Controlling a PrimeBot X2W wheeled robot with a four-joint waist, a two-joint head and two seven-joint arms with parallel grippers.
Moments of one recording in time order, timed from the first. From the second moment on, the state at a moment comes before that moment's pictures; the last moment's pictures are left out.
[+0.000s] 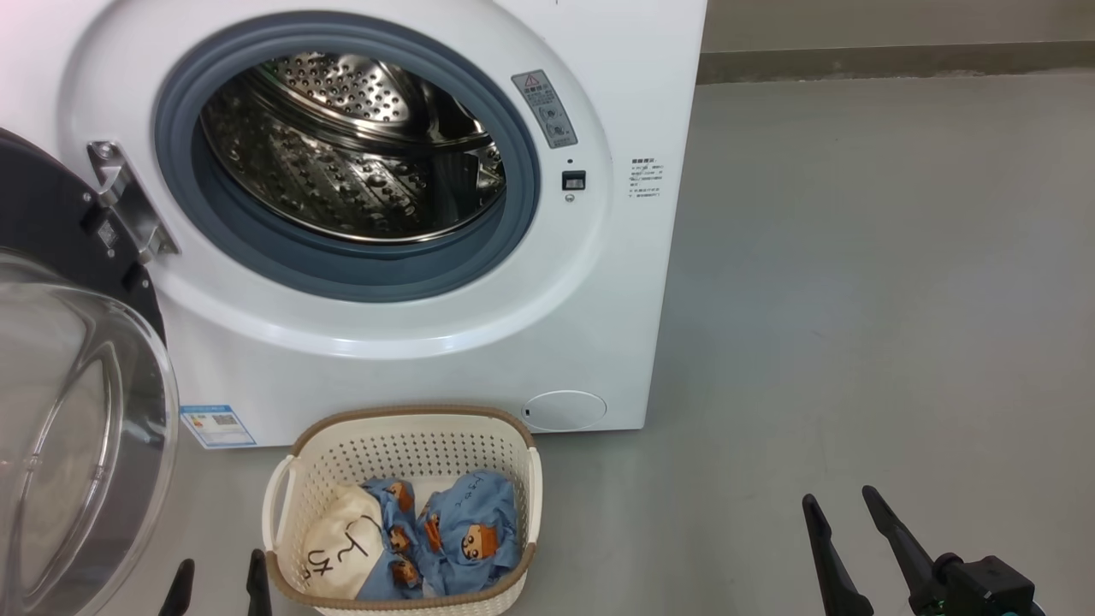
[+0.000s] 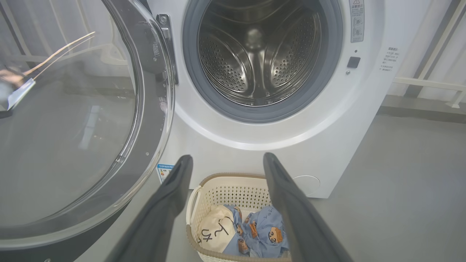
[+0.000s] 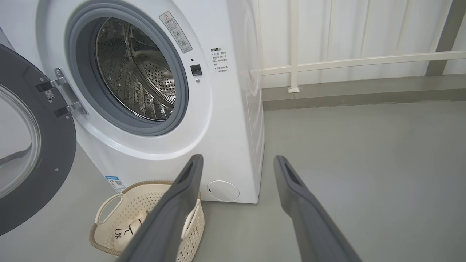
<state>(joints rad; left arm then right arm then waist) 0.18 0.04 0.06 0.10 -0.19 -0.02 -0.26 0.11 -0.06 0.02 0.12 0.22 0.13 -0.25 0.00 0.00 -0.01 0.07</state>
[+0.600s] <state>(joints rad) 0.17 0.04 0.02 0.10 -0.20 -0.01 -0.26 0.11 -0.06 0.02 0.10 0.22 0.13 -0.25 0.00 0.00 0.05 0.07</state>
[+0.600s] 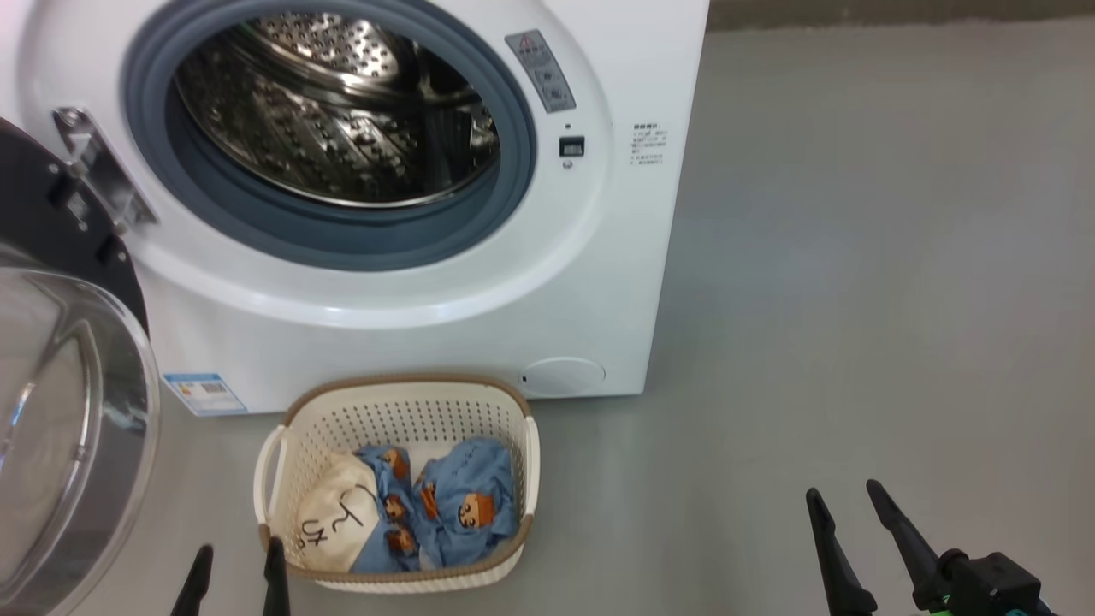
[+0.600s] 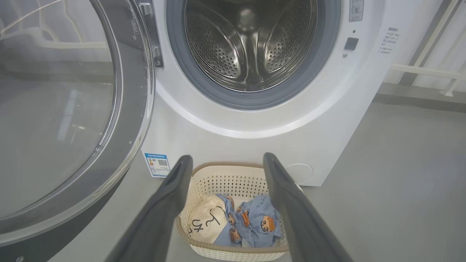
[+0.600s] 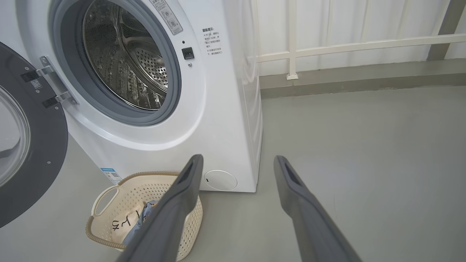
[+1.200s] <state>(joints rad) -0.15 0.04 -0.02 0.18 -0.20 -0.03 -0.26 -0.03 -0.06 0.01 0.07 0.22 0.13 -0.25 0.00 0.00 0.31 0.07</state>
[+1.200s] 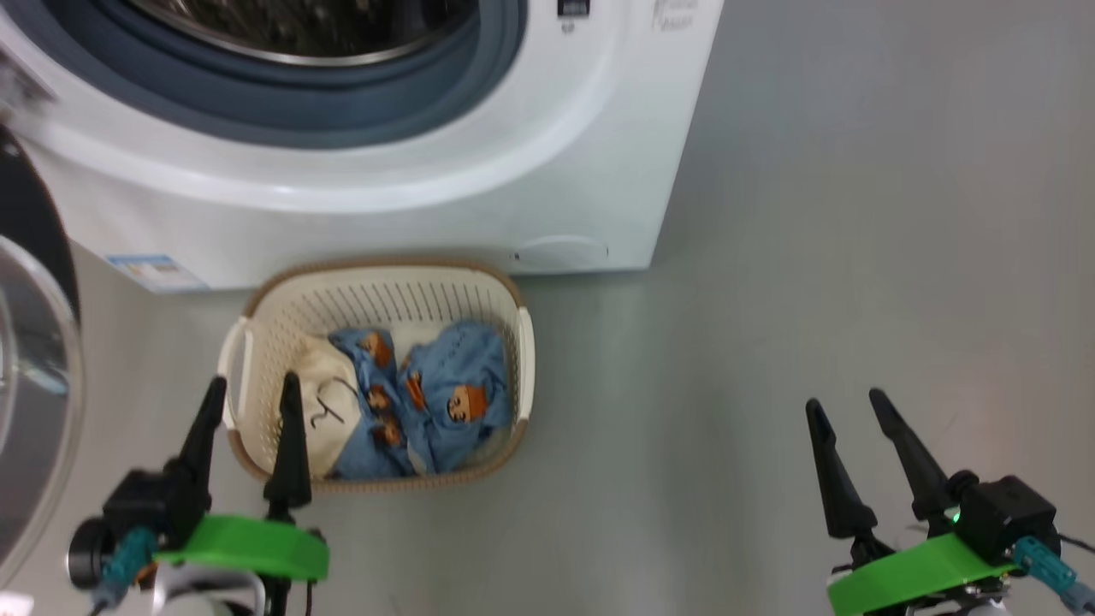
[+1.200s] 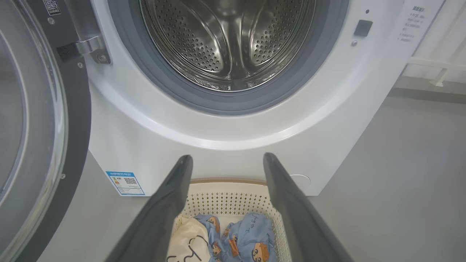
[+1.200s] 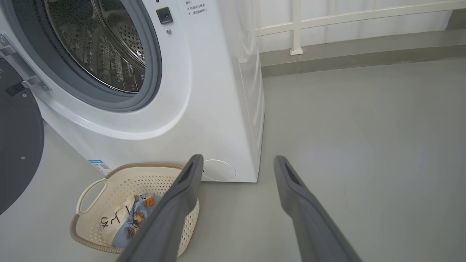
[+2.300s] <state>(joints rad) -0.89 0.10 -0.04 1.02 -0.15 -0.05 -0.20 -0.18 -0.09 -0.02 -0.03 0.22 0.13 -0.25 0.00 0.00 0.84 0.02</state>
